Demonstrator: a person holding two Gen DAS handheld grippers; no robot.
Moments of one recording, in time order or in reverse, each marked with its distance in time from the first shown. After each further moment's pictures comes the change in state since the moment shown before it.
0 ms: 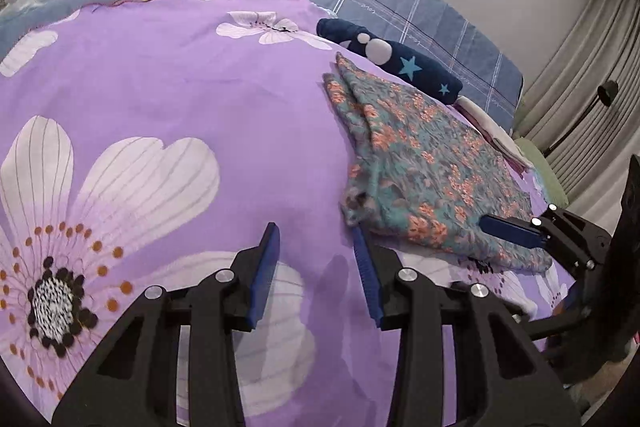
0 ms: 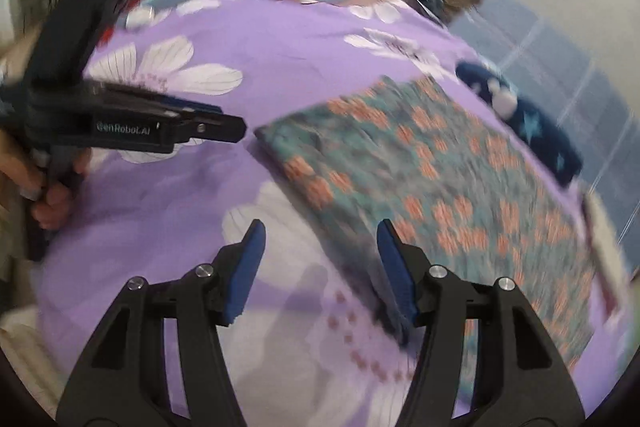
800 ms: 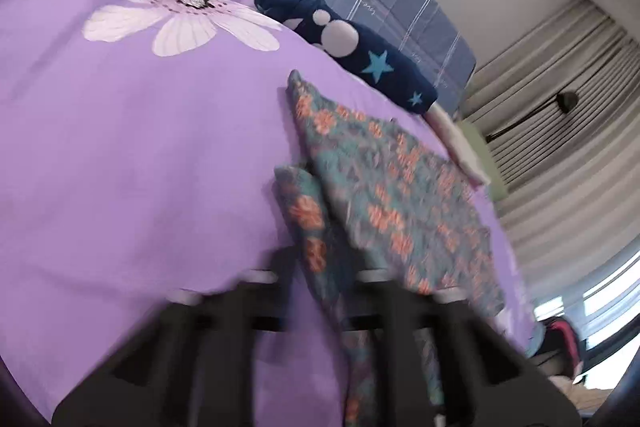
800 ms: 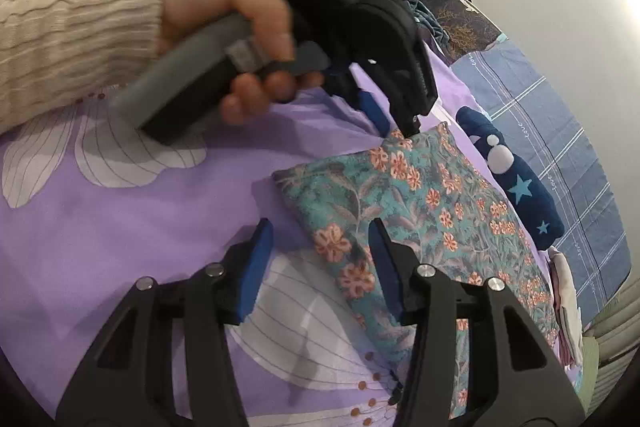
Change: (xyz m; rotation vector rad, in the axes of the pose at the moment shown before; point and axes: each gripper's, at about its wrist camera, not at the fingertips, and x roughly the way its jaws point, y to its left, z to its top) left arm 0.147 0.001 0.138 -0.024 0.223 -0.337; right arm 0.037 0.027 0.021 -0.106 -0.028 -0.103
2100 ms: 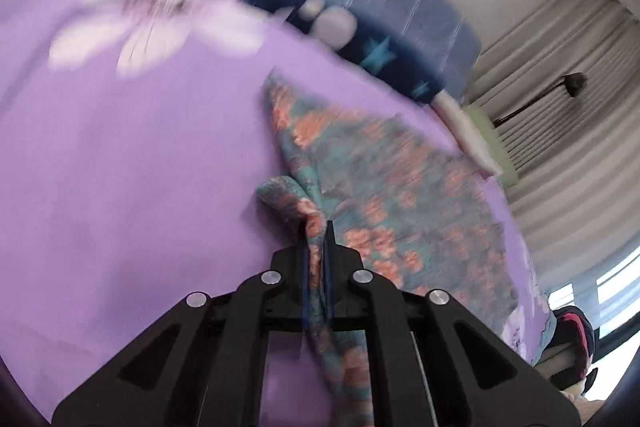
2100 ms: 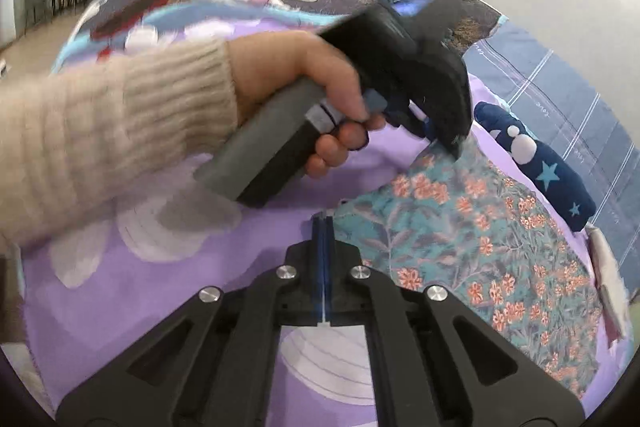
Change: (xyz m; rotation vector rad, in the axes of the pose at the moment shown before) left arm 0.026 -0.010 0.012 0.052 0.046 0.043; right arm -0.020 0.002 0.018 0.148 -0.052 0.099
